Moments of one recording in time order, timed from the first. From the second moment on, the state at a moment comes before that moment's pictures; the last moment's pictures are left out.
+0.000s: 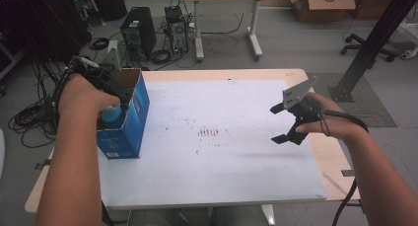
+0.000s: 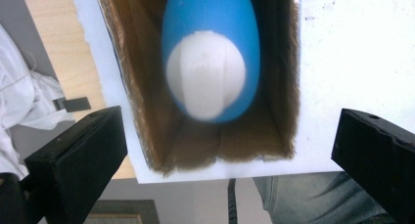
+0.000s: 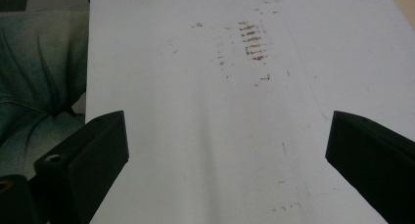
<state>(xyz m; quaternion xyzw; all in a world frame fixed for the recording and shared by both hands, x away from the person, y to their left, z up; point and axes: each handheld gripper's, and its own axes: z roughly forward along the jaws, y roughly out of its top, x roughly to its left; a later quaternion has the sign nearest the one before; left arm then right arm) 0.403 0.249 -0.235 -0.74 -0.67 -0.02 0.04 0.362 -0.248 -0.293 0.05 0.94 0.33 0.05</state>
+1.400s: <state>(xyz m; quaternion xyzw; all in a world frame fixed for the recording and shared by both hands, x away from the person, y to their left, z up) 0.353 0.110 -0.159 -0.94 -0.35 -0.08 0.00 0.348 -0.246 -0.266 0.05 0.95 0.29 0.06</state>
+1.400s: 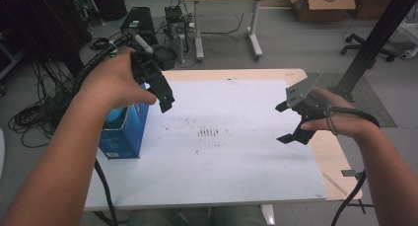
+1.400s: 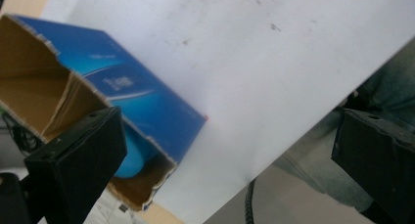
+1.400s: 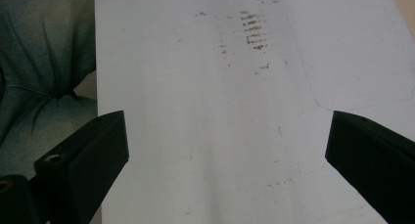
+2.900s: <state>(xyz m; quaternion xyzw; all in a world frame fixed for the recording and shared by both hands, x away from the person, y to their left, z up) 0.354 0.073 -0.238 -0.99 -0.14 -0.02 0.03 0.370 -0.209 -0.280 0.04 0.98 0.19 0.02</state>
